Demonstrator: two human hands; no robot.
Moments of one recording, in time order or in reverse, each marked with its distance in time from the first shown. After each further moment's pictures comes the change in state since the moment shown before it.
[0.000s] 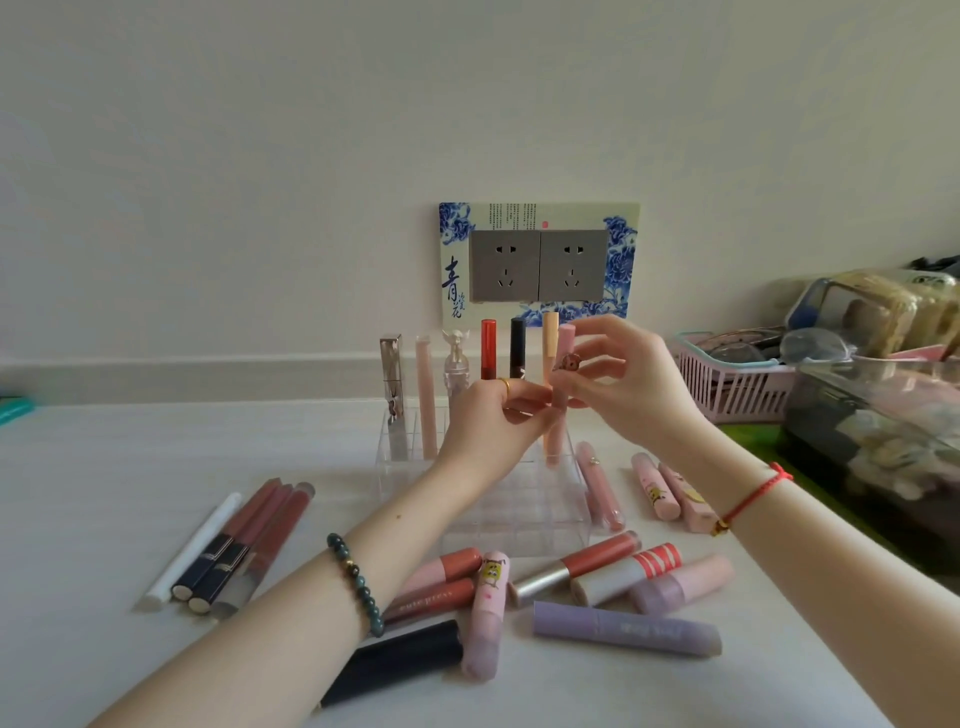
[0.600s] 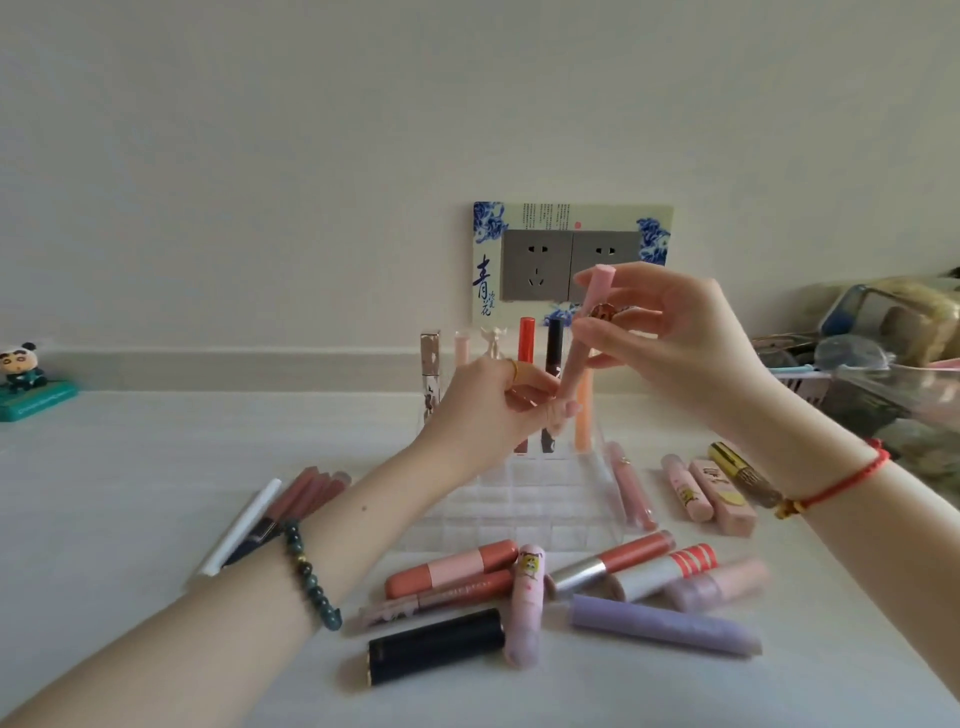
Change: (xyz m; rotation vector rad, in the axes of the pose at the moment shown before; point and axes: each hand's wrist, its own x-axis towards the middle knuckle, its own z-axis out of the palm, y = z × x) left_hand -0.016 0.017 -0.047 0.074 -0.117 0.127; right_hand -0.002 -0.056 -0.004 0.131 -0.076 -0.141
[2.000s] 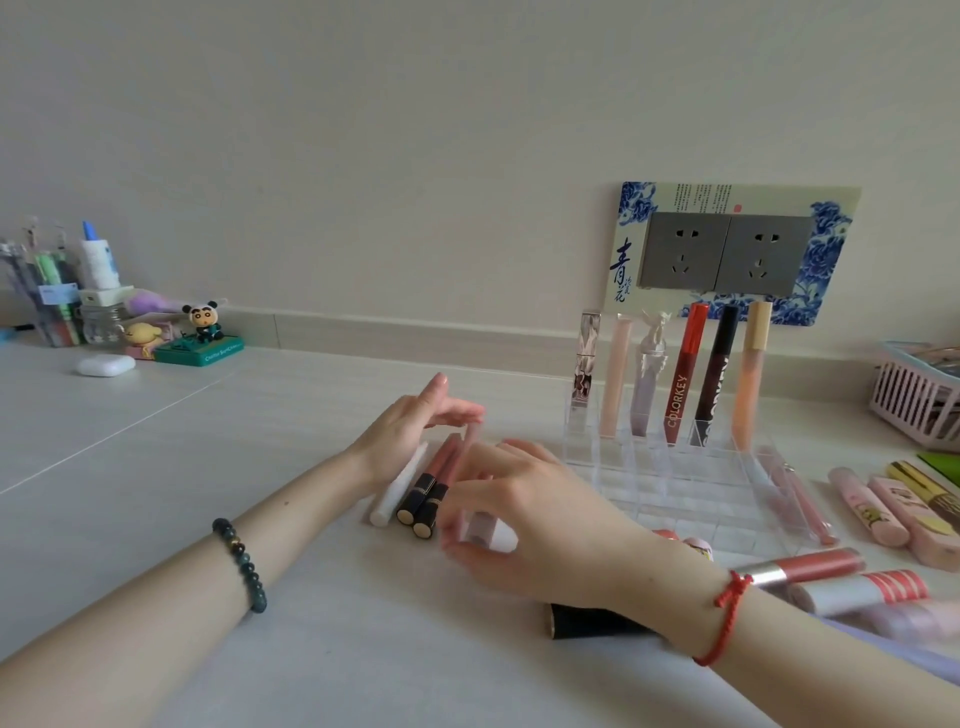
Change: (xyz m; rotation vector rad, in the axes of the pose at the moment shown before) left_hand -0.090 -0.106 -0.135 -0.067 0.023 -0.278; right_hand -0.065 -0.022 0.178 -0.511 -0.683 -0.430
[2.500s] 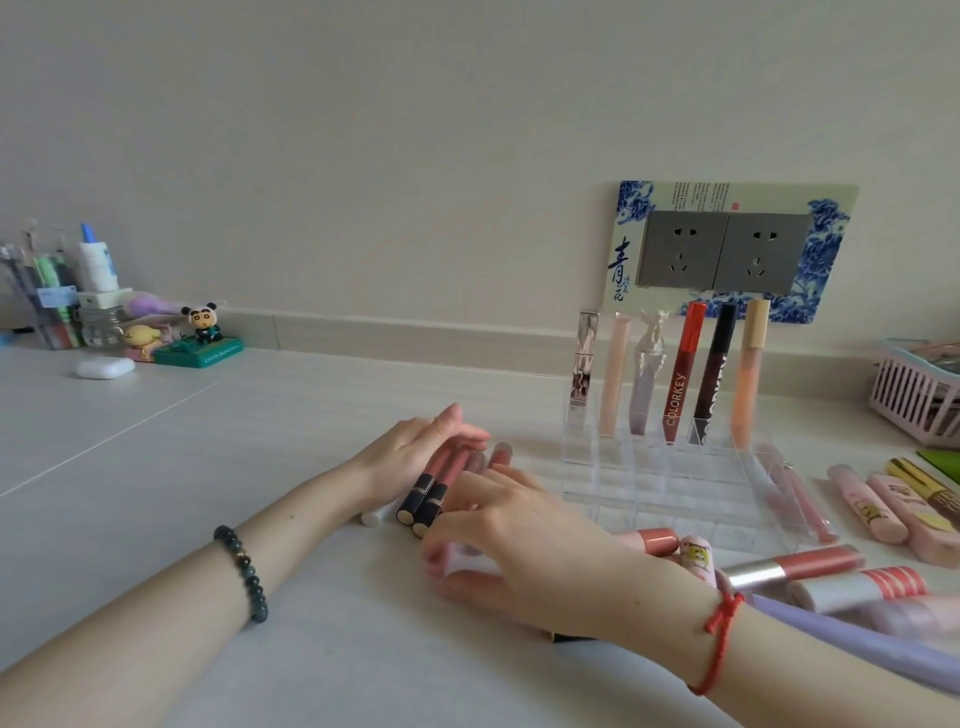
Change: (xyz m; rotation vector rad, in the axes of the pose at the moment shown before) left_hand -0.008 -0.009 0.004 0.089 -0.117 -0.056; right_hand -0.002 -0.005 0.010 -0.008 -0.129 -0.009
